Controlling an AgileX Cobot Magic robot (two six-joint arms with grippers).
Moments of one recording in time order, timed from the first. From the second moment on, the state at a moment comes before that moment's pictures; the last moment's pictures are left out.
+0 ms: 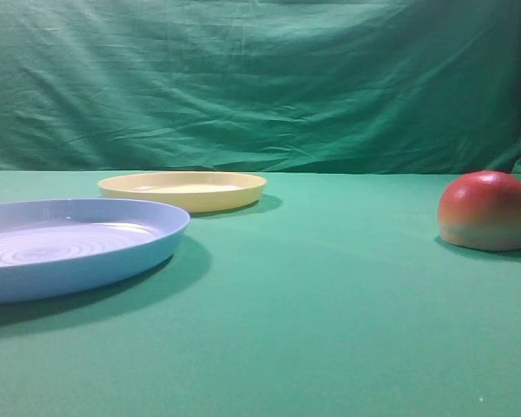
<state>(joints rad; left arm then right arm) 0.02 -0.01 0.02 -0.14 0.35 -0.12 0.03 -0.01 0.03 0.04 0.39 -0.08</state>
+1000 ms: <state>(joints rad) 0.02 -0.01 0.02 -0.14 0.35 -0.12 0.03 -0.01 0.03 0.03 0.38 -0.08</state>
